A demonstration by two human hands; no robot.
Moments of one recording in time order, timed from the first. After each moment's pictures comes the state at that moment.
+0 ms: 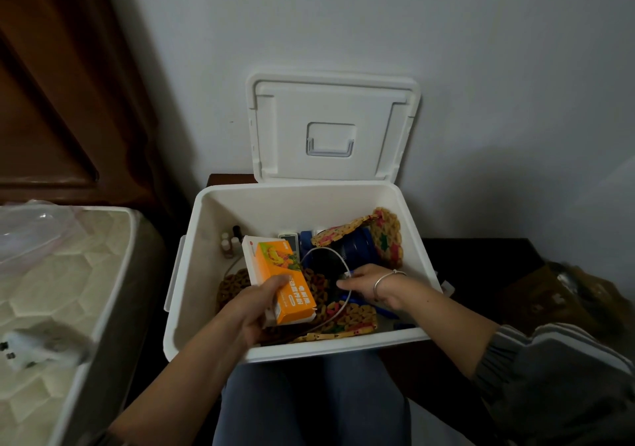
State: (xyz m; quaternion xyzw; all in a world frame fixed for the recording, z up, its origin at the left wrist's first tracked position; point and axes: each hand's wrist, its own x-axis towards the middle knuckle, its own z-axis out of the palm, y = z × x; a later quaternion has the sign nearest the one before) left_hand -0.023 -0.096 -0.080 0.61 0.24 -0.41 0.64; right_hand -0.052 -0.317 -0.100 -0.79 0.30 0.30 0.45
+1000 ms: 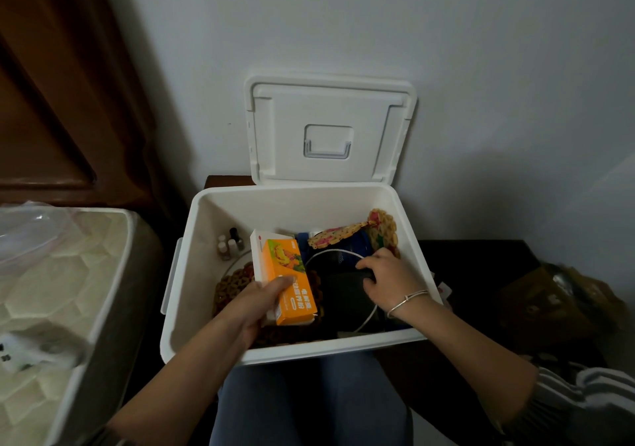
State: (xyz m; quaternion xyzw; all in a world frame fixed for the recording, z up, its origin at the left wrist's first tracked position) left_hand -0.018 -0.097 -0.096 0.64 0.17 -0.40 0.64; right_hand -0.085 -0.317 -0.062 -0.97 0.12 0.10 0.19
